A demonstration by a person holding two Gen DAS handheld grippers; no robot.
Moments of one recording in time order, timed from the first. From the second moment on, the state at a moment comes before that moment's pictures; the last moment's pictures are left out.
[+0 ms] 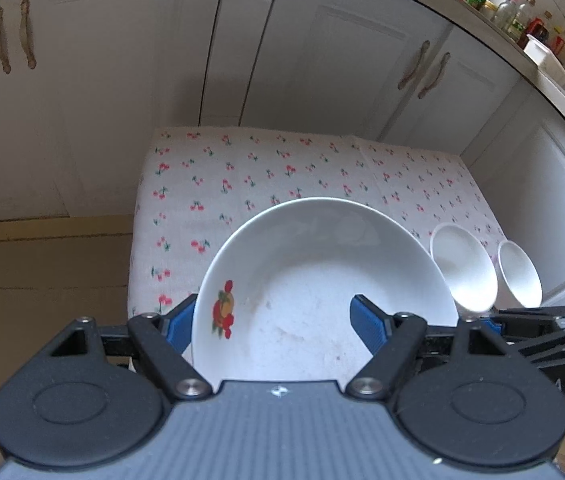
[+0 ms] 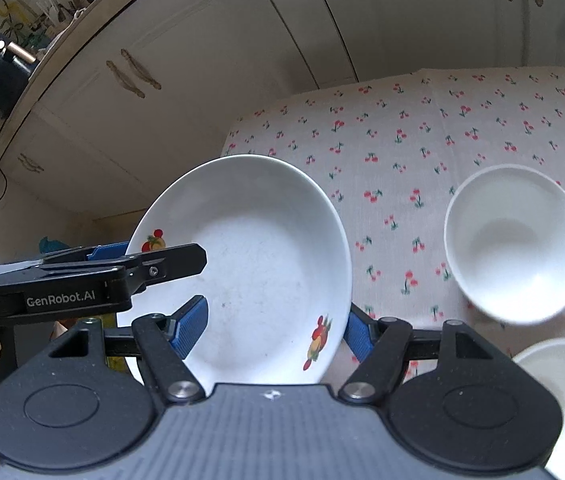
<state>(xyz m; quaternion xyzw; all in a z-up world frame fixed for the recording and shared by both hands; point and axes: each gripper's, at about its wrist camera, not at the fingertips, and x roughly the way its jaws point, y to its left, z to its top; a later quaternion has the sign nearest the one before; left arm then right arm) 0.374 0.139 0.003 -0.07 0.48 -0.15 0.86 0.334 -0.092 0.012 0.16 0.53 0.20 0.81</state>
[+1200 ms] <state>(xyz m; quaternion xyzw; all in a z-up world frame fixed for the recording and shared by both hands) 0.276 0.136 -0.037 -0.07 0.52 -0.14 0.84 0.241 -0.090 -0.019 0.13 0.57 0.21 0.78</state>
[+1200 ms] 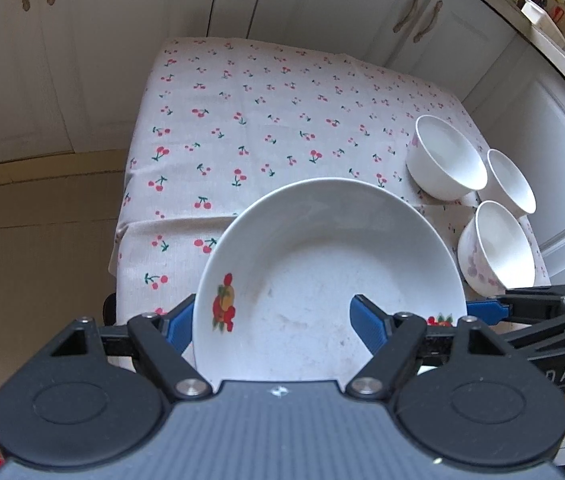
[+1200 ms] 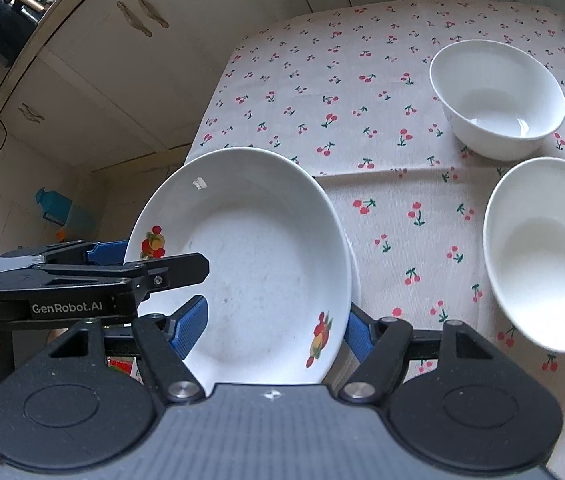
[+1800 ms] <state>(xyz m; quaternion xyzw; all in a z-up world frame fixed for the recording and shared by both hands) 0.270 0.135 -0.036 -0.06 0.53 -0.14 0.84 0.233 -0.084 -0.017 0.12 0.58 0.20 0.78</state>
